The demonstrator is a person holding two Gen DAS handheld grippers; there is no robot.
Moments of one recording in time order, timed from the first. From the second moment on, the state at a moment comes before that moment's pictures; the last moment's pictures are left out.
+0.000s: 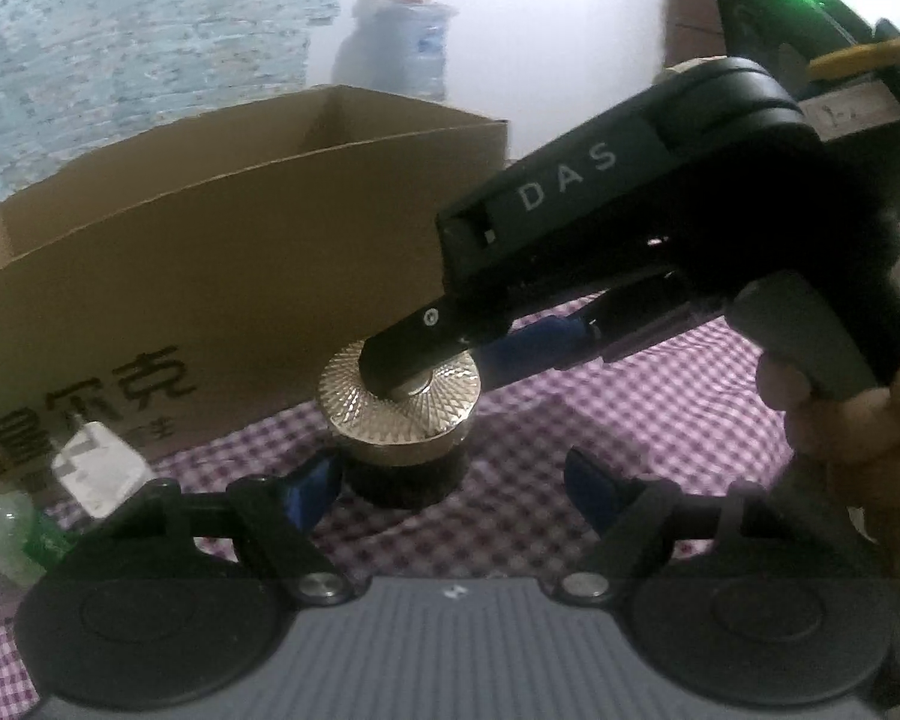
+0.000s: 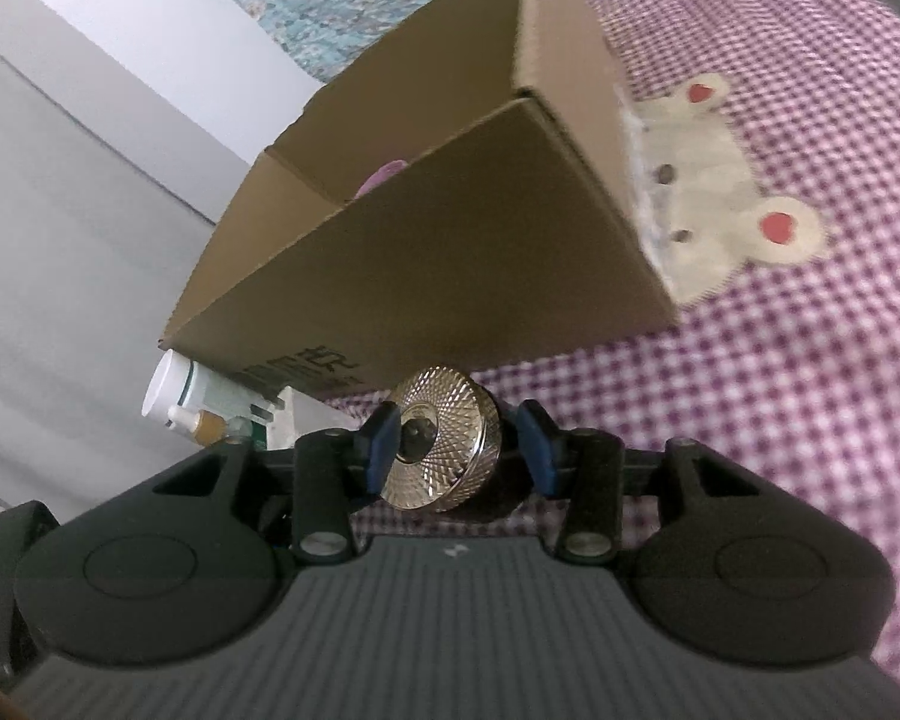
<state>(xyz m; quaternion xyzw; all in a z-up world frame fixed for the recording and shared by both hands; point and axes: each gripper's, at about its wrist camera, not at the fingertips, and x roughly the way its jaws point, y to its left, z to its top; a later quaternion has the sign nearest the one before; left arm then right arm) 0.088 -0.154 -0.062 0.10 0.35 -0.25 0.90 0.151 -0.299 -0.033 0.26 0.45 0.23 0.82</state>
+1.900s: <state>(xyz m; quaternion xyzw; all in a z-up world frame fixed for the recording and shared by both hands) 0.263 -0.108 0.058 -0.03 0.41 -0.13 0.90 0.306 -0.214 0.093 0.15 0.45 0.31 0.82</state>
